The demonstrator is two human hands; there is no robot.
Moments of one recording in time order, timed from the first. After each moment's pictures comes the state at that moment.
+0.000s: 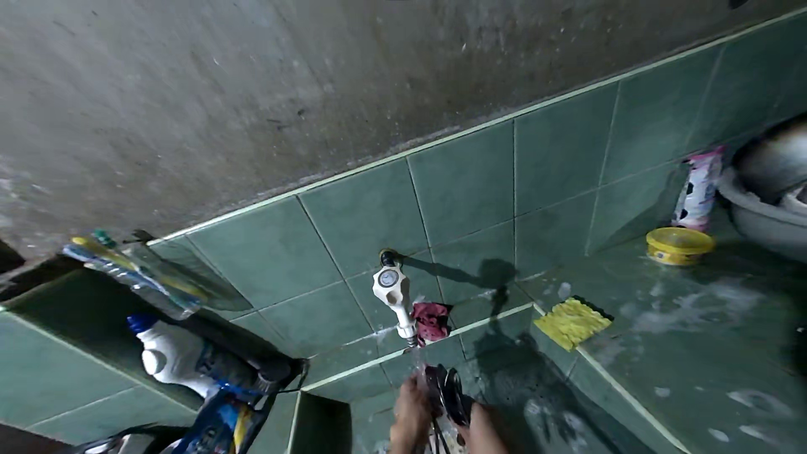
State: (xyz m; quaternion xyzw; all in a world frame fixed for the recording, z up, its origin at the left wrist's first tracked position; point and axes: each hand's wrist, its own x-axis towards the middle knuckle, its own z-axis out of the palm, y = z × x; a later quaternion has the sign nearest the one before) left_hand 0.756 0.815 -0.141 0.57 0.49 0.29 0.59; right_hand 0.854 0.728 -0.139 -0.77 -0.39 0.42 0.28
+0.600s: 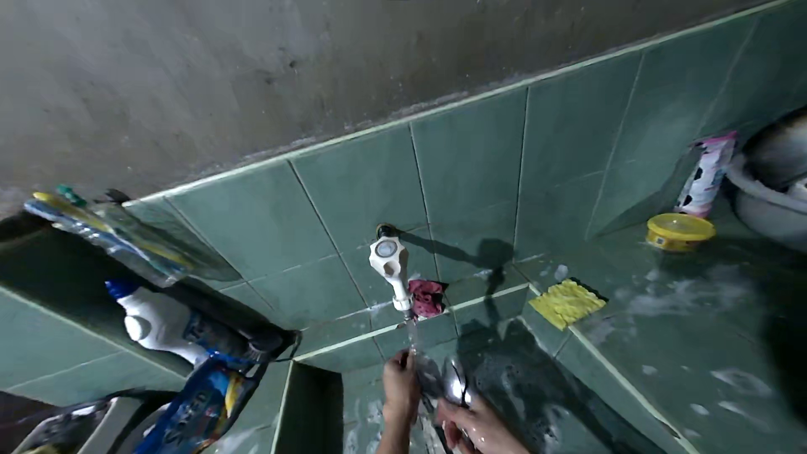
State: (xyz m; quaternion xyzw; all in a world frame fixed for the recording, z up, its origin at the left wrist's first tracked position) left_hand 0.754 0.819 -0.157 0.60 0.57 0.29 0.47; right_hand 0.850 0.703 -0.162 -0.56 -0.26 0.61 0.49
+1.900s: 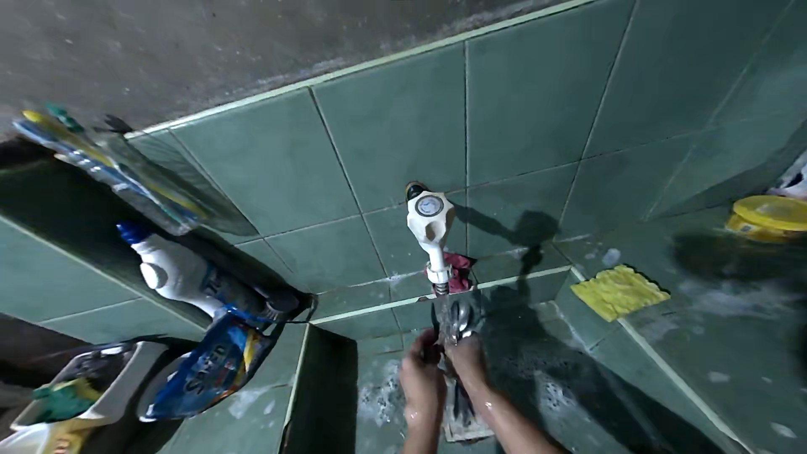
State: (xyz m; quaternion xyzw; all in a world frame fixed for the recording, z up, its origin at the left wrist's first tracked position) left_hand 0.746 0.796 -0.158 0.56 0.57 0.37 0.47; right_hand 0.827 0.798 -0.163 -0.76 -0.27 0.41 0.43
